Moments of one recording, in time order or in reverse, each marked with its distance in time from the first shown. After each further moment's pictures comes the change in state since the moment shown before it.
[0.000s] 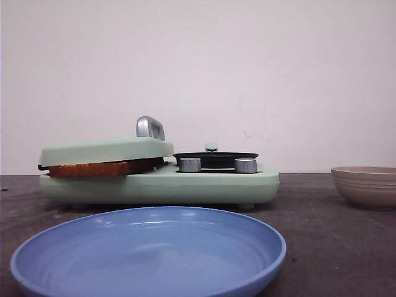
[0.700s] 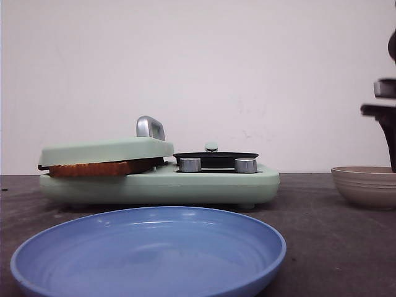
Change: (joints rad) left arm 0.000 0.000 0.000 -0.069 0.175 -0.004; right arm -0.099 0.537 0.037 -0.002 -0.014 -0.048
